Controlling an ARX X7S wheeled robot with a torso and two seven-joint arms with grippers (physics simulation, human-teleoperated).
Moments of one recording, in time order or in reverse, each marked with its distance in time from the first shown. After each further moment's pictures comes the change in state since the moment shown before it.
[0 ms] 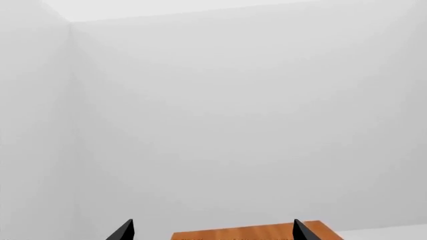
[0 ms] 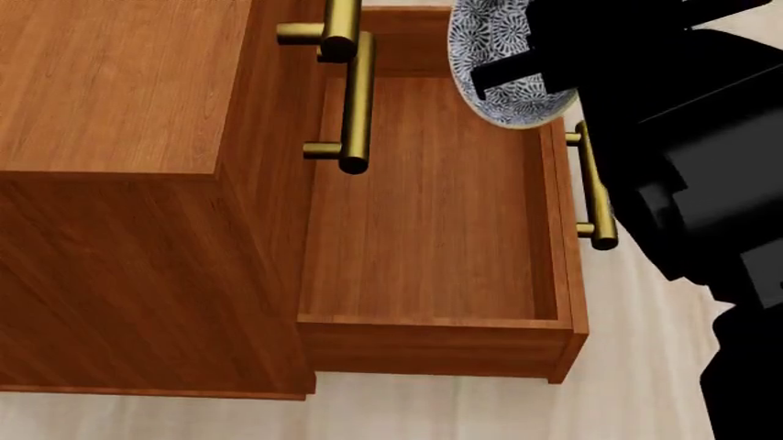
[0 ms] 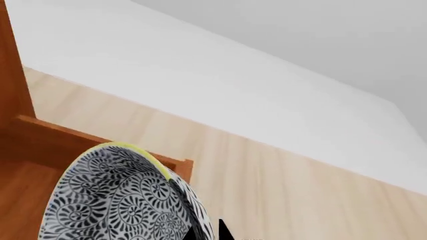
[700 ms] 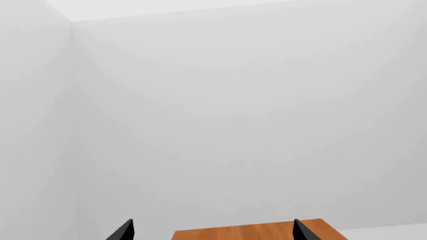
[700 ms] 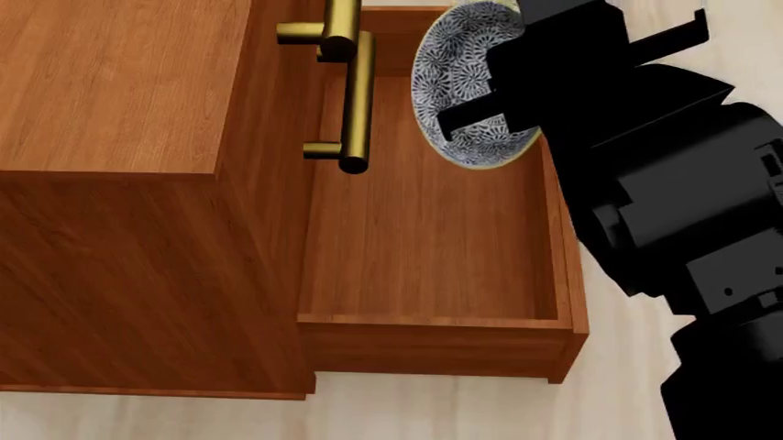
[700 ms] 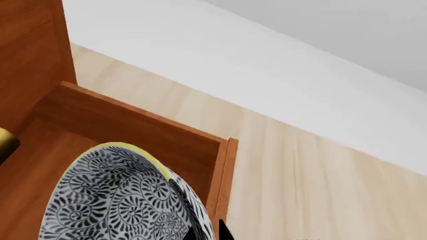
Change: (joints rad) left arm 0.008 -0.010 0.005 -0.001 -0.002 0.010 -0.008; right arm -0.031 -0.045 -0.046 0.073 -0.002 -0.042 -0.070
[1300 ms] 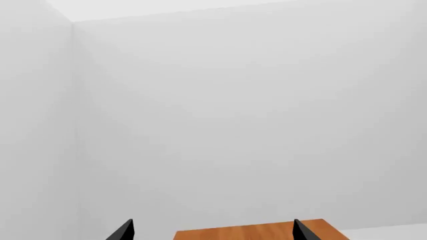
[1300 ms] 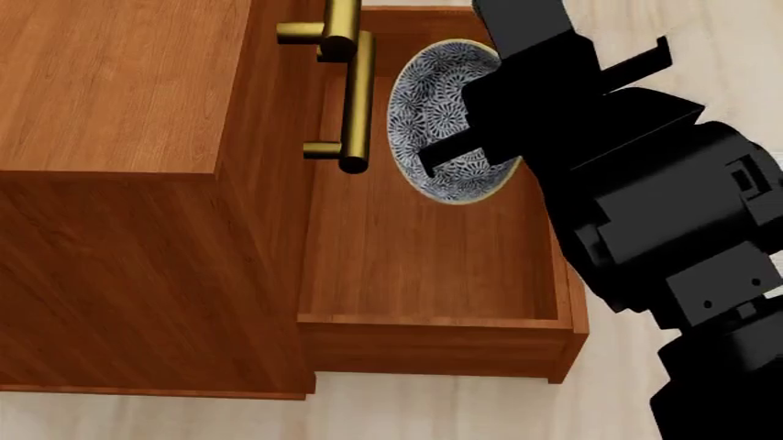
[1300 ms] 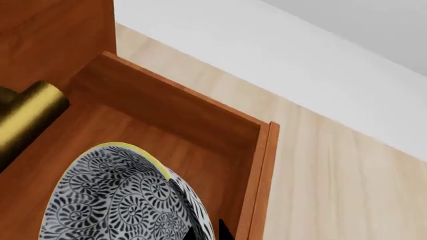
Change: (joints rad) left arm -0.001 -0.009 0.004 -0.003 -0.002 0.008 -0.004; right arm -0.020 -0.003 -0.051 0.004 0.007 -0.002 -0.079
